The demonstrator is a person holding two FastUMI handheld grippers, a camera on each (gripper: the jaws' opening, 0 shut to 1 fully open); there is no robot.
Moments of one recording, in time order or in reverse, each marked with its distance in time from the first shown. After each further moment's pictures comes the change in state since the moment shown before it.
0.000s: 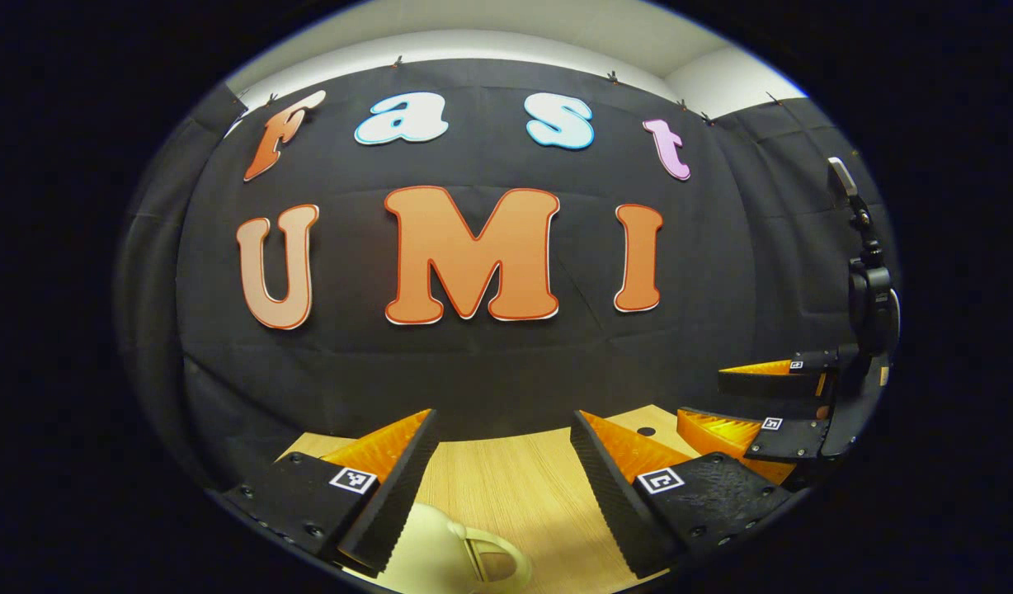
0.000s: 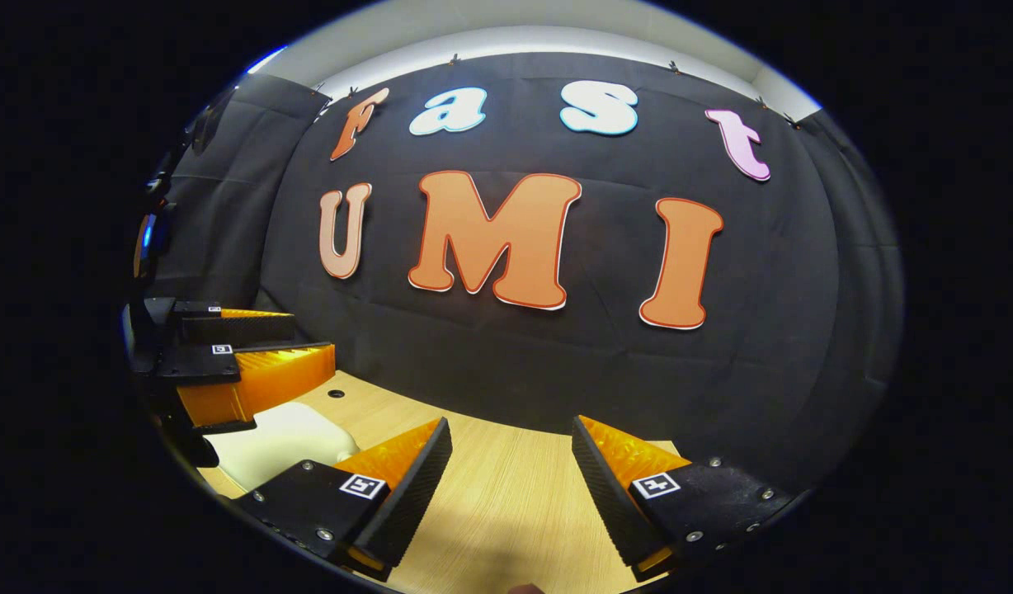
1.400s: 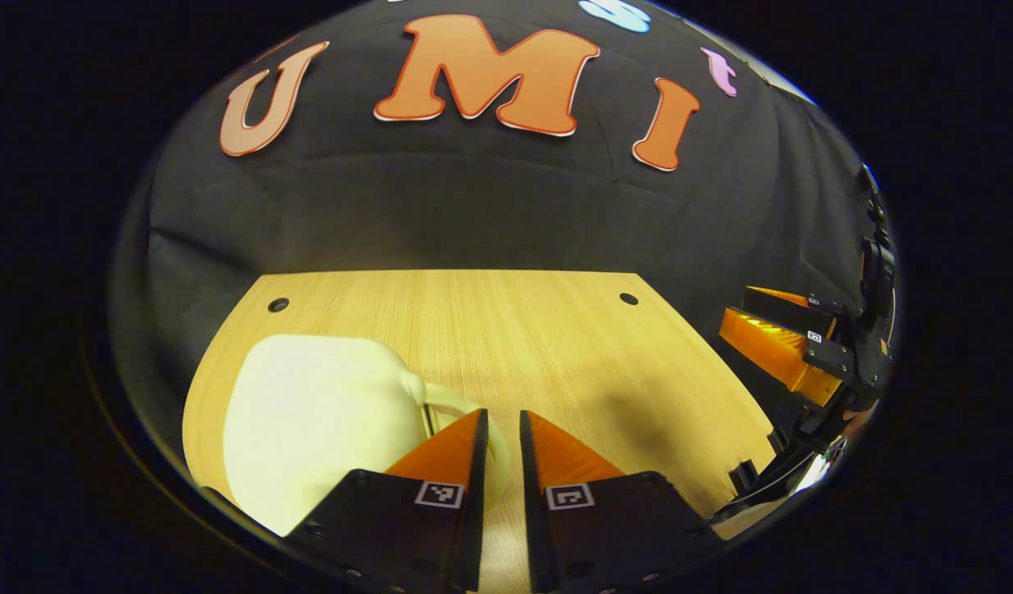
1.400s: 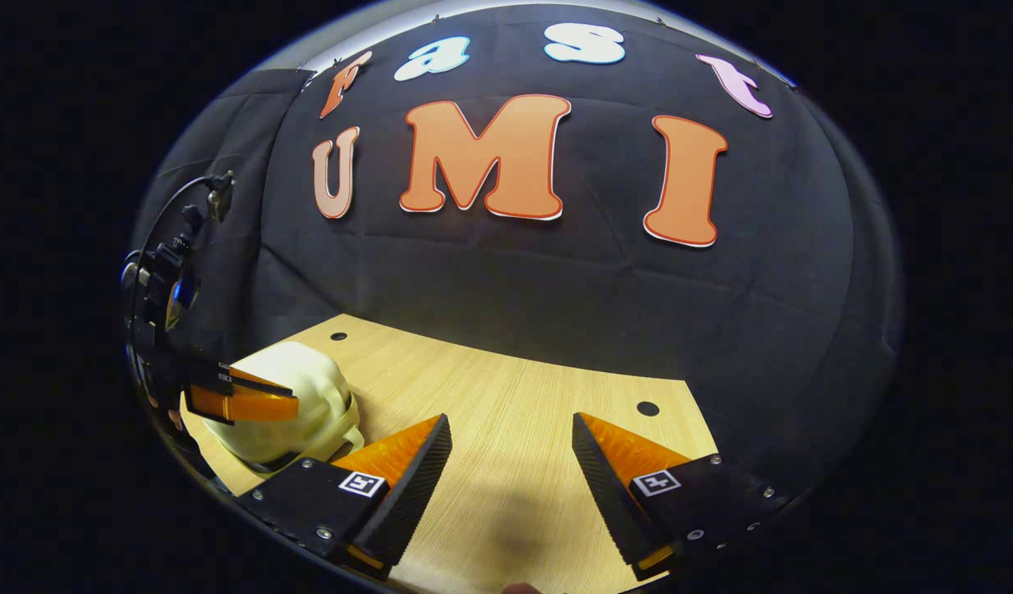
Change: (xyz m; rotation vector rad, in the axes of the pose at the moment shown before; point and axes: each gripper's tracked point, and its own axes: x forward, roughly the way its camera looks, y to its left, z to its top) left arm -0.004 -0.020 -0.163 -0.158 0.572 -0.098; right arm 0.006 -0.021 -0.088 0.032 0.233 0.071
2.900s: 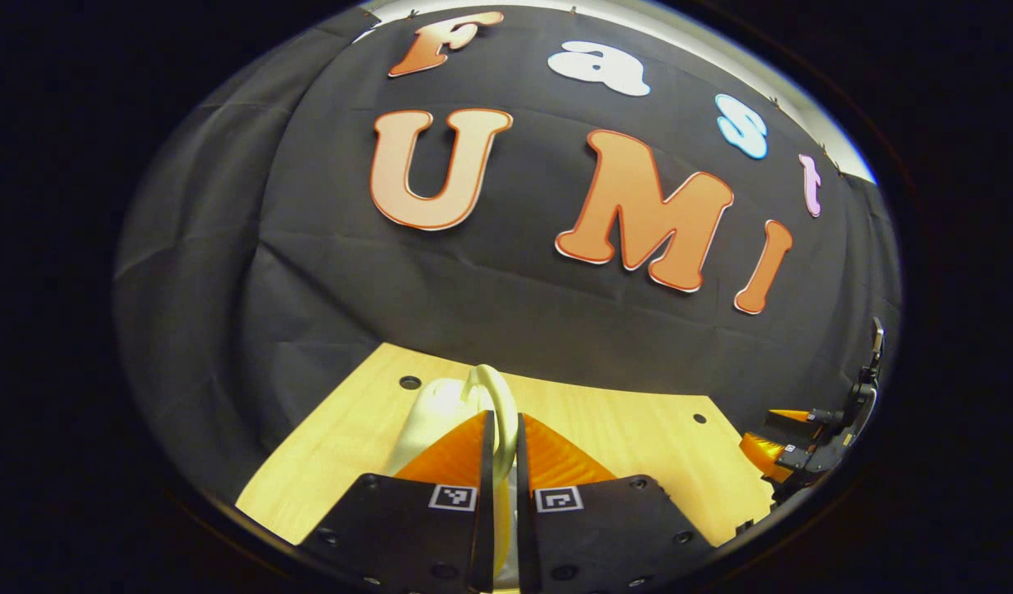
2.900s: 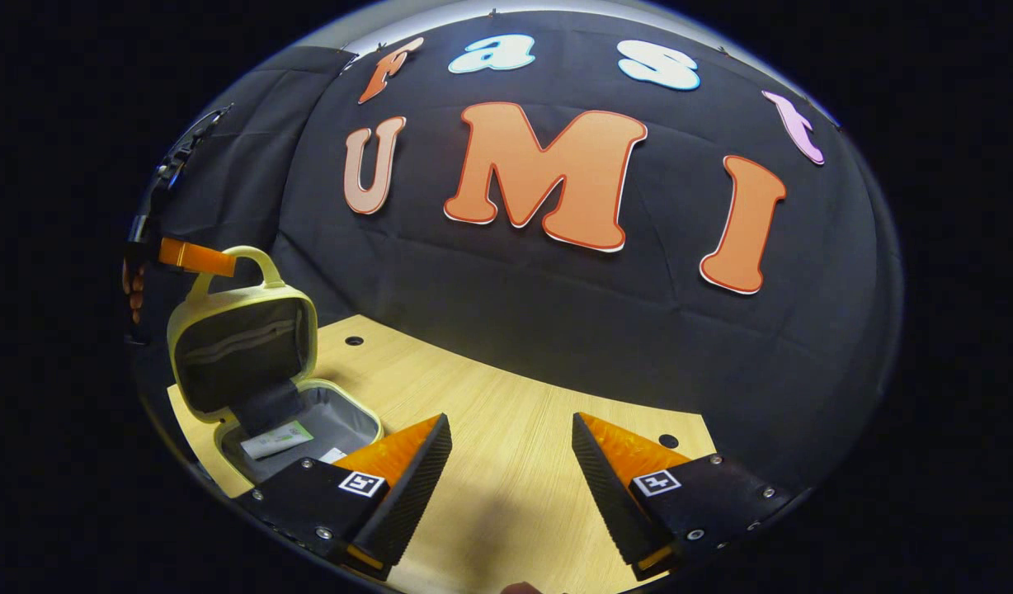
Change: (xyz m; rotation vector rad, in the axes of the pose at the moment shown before) left arm -0.132 0.185 0.089 -0.233 -0.318 0.216; right arm 0.025 0.071 0.036 -0.106 -0.030 0.019
